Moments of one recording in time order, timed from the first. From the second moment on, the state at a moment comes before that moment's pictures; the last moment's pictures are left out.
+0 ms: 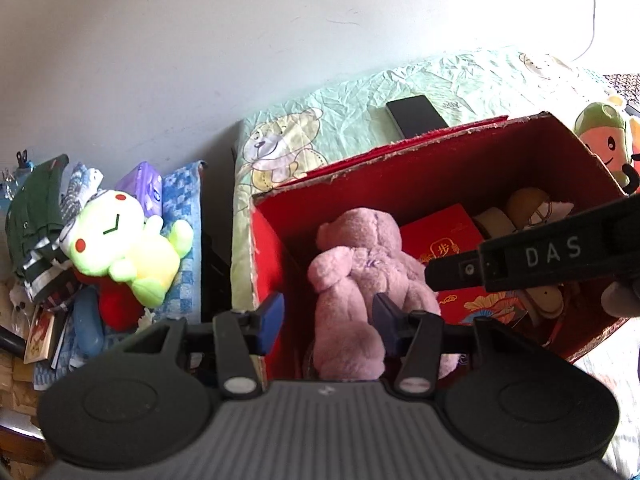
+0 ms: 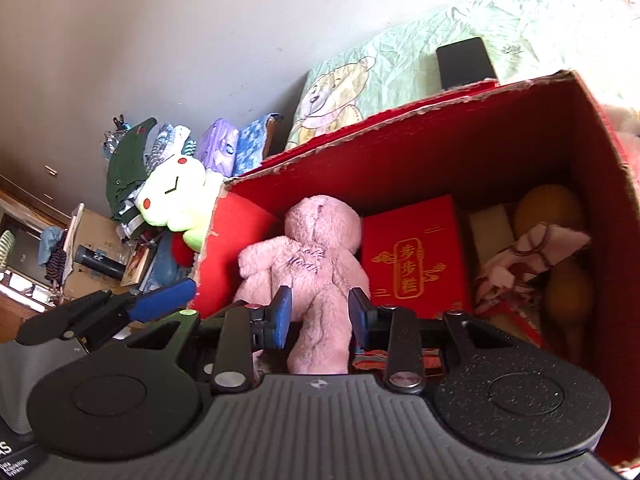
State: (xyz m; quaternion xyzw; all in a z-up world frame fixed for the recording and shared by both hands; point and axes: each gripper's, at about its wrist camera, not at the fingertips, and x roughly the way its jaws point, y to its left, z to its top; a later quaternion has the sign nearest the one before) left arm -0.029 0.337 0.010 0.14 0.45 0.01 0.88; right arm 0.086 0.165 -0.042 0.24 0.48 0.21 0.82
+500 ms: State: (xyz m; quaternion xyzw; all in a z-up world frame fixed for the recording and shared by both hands) left arm -0.022 0.316 0.008 0.12 0.46 0.03 0.88; right arm 0.065 0.136 -0.028 0.21 0.45 0.18 0.85
